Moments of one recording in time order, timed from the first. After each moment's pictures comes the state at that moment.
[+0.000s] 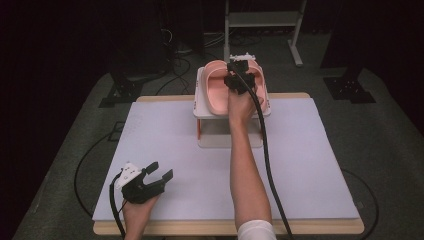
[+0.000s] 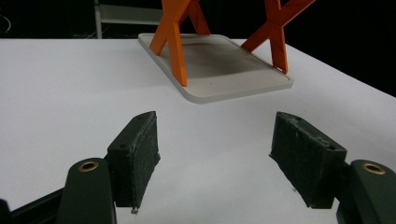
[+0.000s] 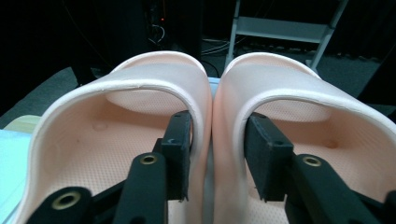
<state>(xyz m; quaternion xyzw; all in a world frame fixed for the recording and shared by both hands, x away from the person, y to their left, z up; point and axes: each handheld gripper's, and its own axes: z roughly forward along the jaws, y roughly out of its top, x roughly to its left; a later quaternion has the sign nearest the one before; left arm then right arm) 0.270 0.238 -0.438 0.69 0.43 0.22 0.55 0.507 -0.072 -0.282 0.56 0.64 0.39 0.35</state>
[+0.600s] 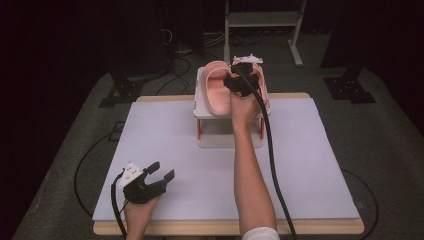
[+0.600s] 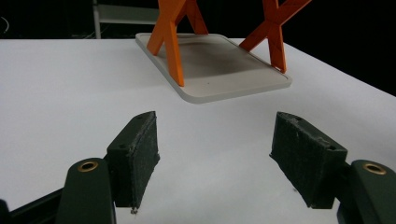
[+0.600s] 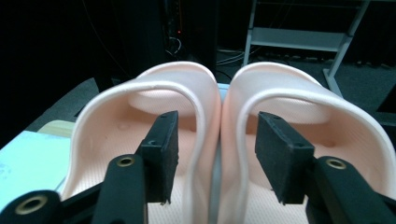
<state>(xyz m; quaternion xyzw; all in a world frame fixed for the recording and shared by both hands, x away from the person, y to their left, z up) 0.270 0.234 -0.439 0.69 0.43 0.22 0.55 0.489 -0.082 -0.277 0.54 0.64 0.43 0.33</state>
